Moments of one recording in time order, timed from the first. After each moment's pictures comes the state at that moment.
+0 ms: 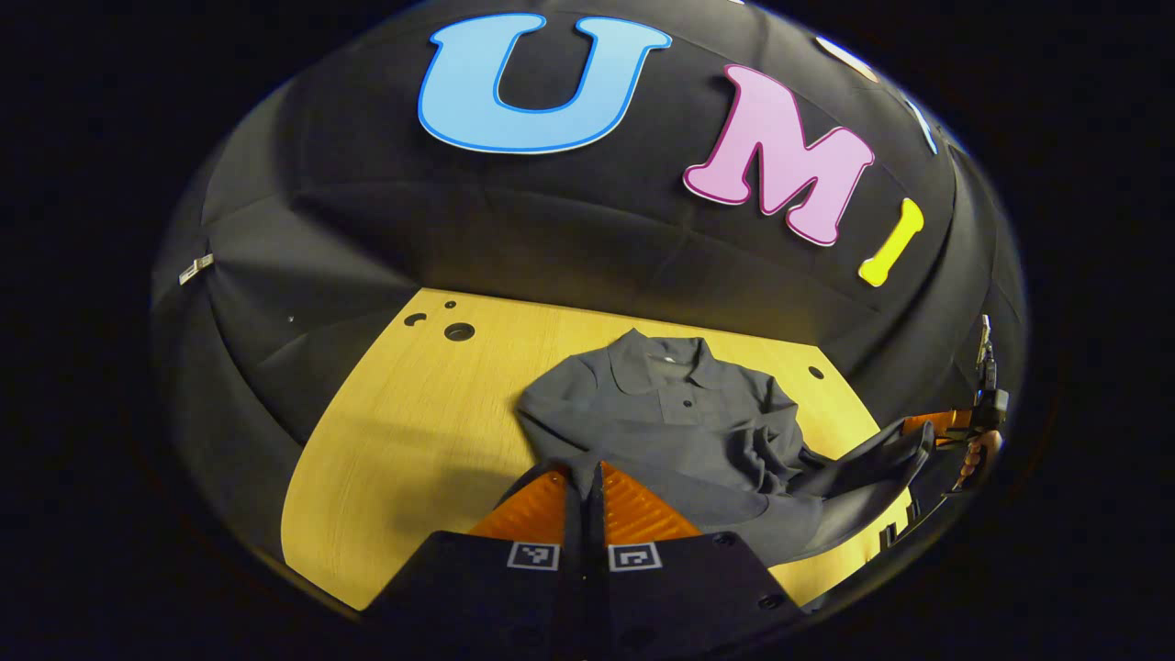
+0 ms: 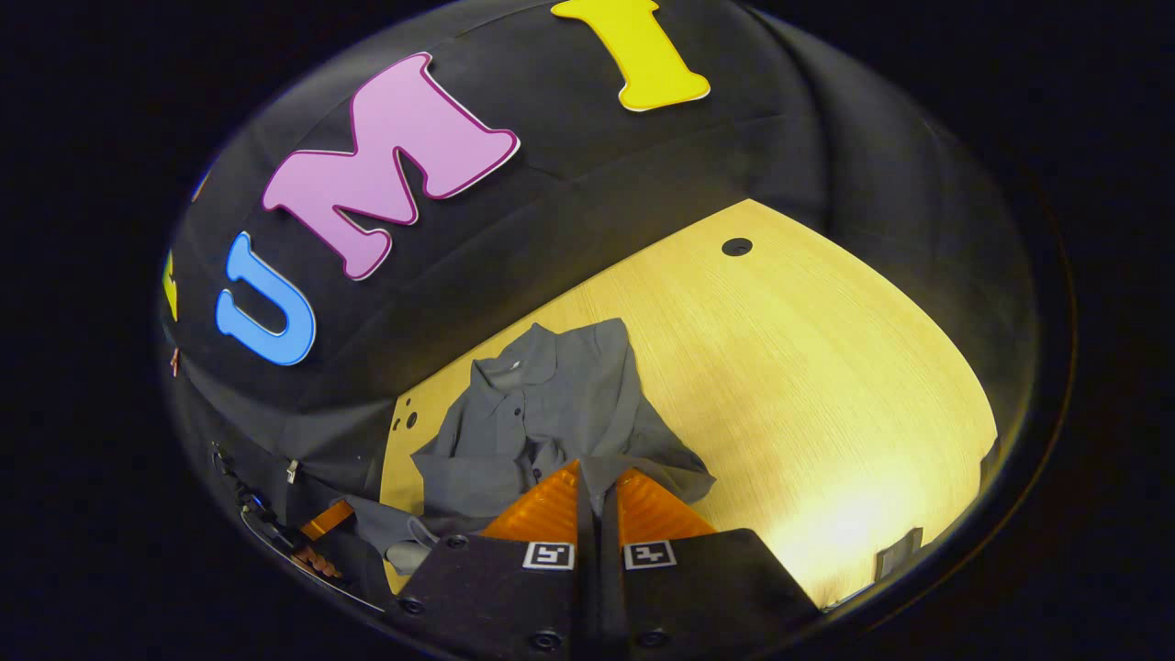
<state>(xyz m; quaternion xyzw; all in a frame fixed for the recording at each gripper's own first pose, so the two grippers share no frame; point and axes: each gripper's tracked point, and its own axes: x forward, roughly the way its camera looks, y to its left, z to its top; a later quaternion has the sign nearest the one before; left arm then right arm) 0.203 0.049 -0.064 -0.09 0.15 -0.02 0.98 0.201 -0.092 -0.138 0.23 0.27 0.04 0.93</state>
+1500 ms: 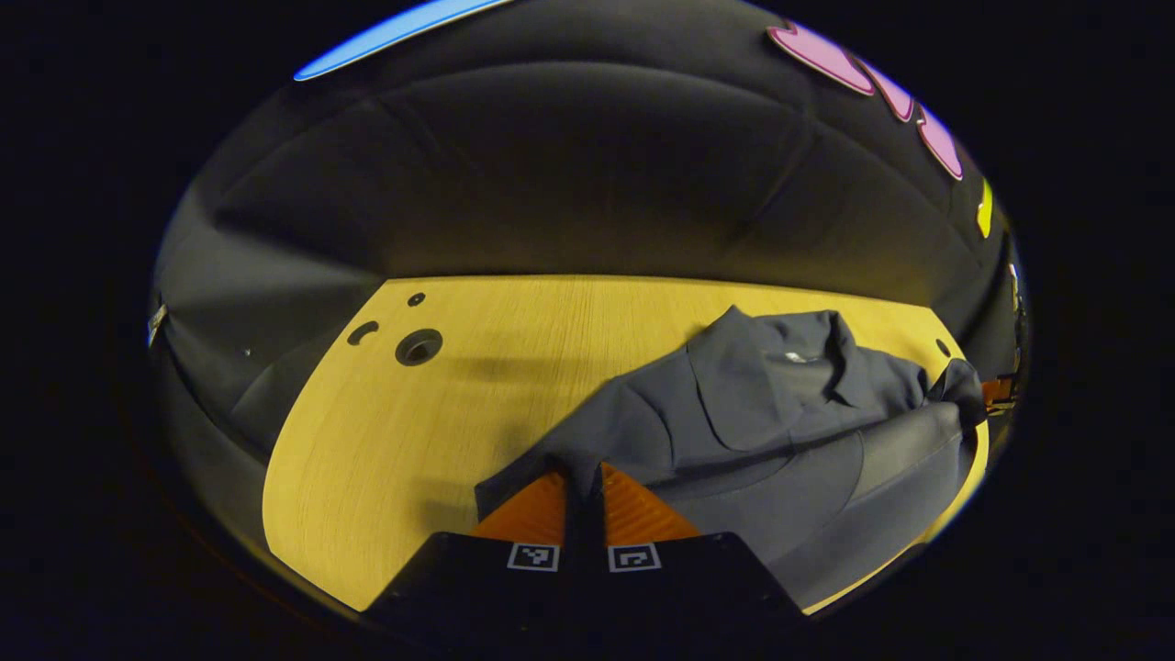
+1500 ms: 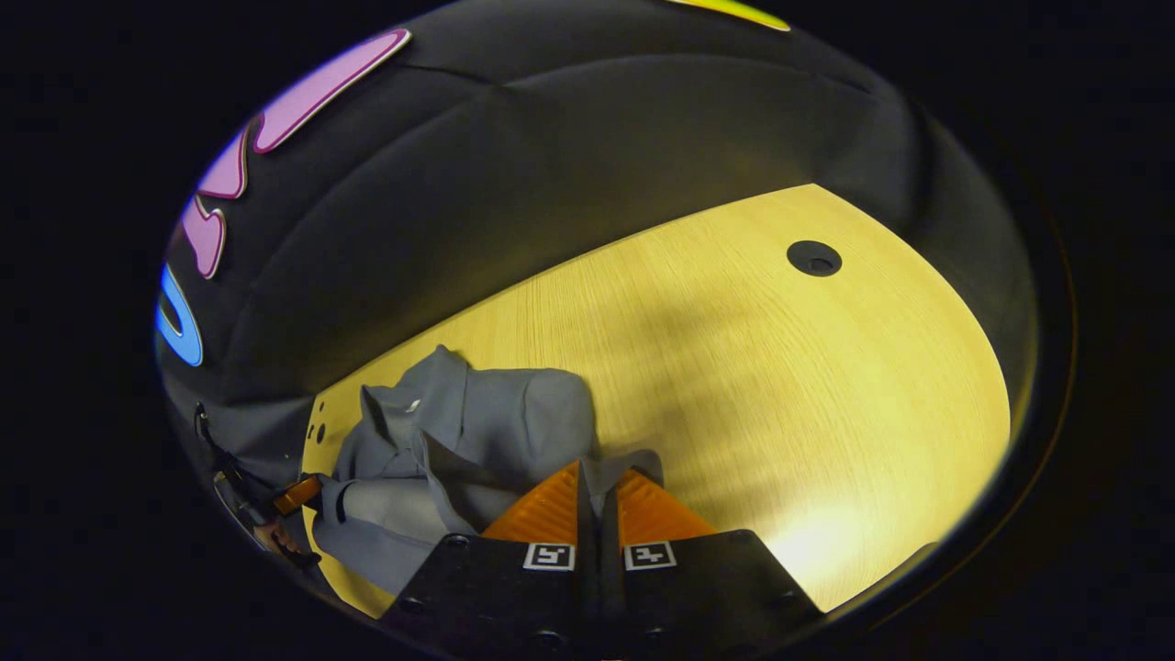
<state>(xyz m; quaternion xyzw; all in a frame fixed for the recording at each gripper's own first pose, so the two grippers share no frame) 0.452 0.072 -0.144 -0.01 0.23 0.06 0.97 0.431 -0.119 -0.245 0.15 0.32 0.03 0.93</state>
